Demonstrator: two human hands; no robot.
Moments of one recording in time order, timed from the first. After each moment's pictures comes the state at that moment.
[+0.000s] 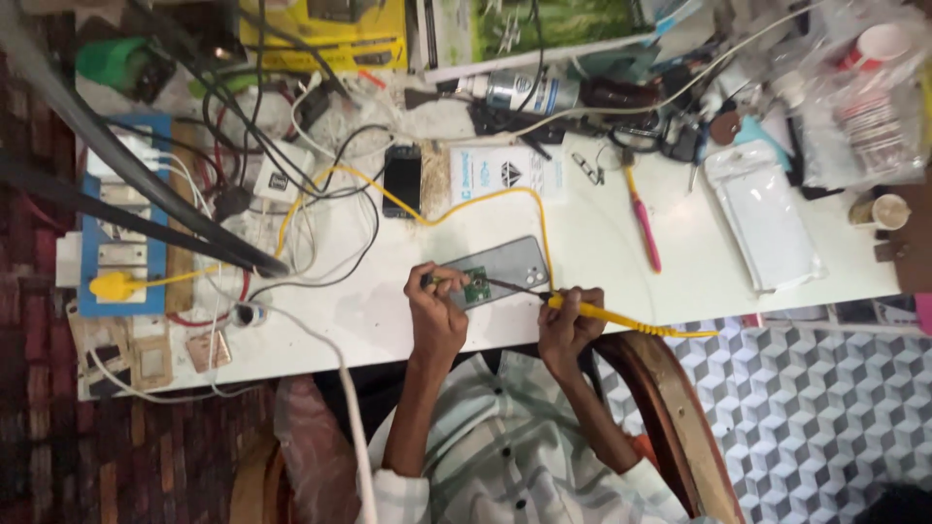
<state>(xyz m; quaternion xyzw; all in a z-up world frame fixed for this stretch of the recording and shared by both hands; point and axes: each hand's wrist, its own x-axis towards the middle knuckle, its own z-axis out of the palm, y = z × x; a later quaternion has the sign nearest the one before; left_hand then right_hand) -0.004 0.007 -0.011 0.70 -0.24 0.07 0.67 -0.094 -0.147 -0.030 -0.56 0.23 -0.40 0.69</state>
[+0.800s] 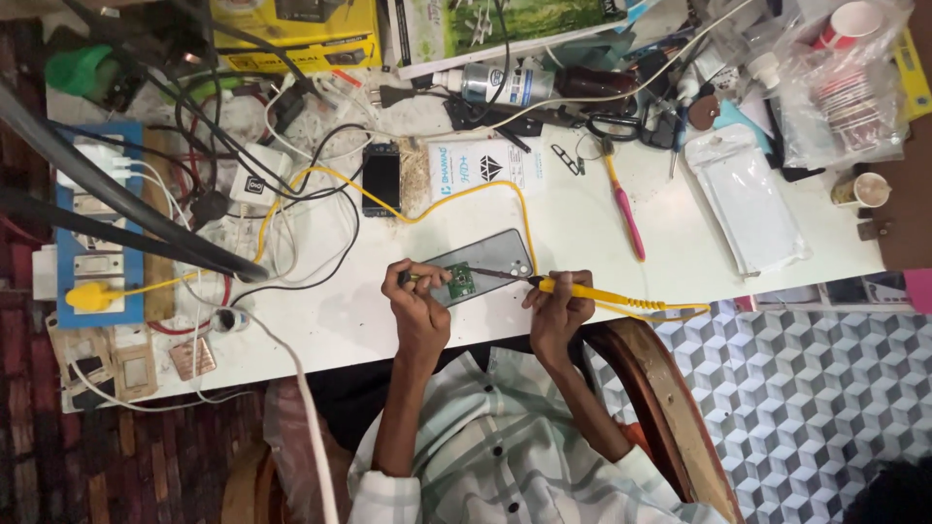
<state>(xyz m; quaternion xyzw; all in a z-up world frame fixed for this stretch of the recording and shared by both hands) -0.007 0.005 0.000 0.72 -0.24 0.08 0.65 -0.088 -0.157 -0.015 -0.55 0.25 -0.39 0.69</state>
